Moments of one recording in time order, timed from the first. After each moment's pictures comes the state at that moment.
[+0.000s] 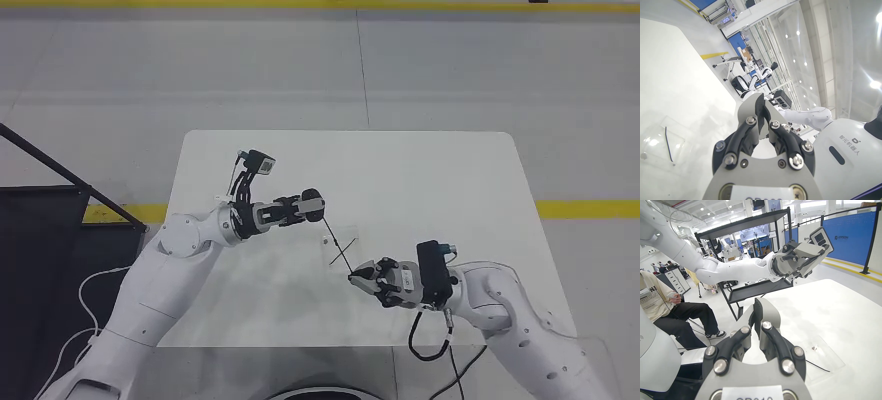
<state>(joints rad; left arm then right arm) 0.91 -1.13 -1.12 -1.35 -0.54 -0.59 -1.02 -1.09 -0.90 0.96 -1.67 -0.79 -1.01 -0.10</state>
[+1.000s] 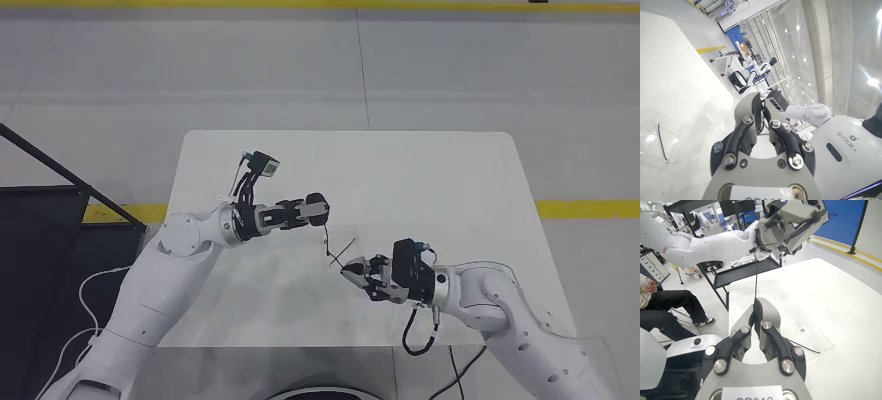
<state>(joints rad) 0.91 -1.14 -1.13 -1.36 -0.55 -0.56 -1.07 -1.08 -0.88 0.92 -1.73 -0.81 -0.79 0.10</state>
